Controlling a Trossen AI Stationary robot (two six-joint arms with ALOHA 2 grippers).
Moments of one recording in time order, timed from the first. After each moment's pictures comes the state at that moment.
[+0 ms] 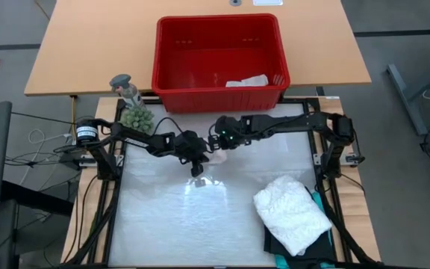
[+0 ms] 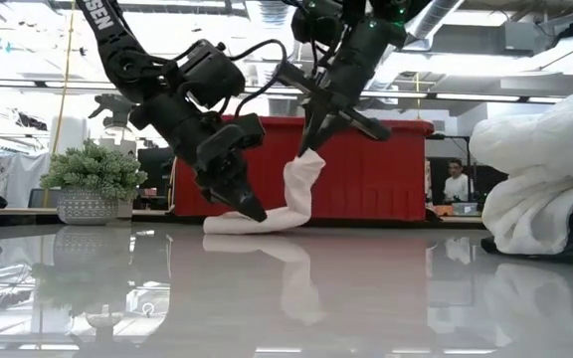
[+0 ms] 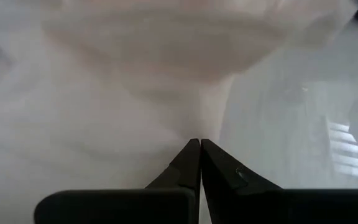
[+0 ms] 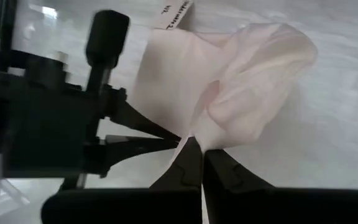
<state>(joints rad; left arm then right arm) 0.22 1.73 0.74 0.27 0.15 -0.15 -0.15 1.80 1.41 -0.58 0.06 1.11</state>
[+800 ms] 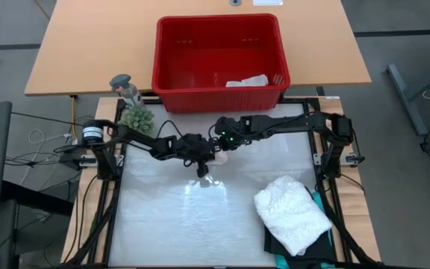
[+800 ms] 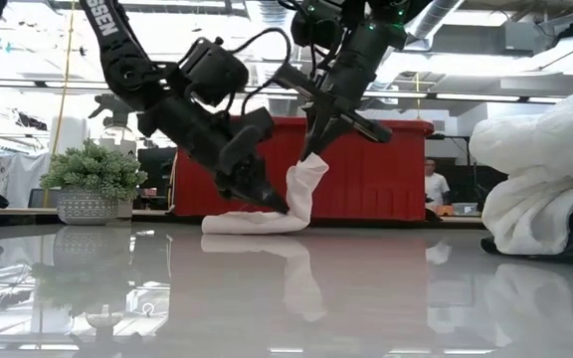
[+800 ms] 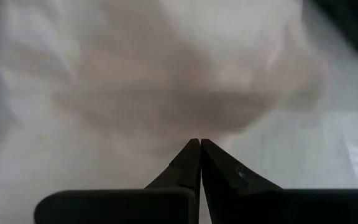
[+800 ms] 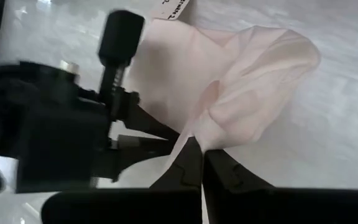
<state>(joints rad) 0.18 1.79 0.74 0.47 0.06 -0.13 -0.15 1.81 1.41 -0.60 0.05 1.05</state>
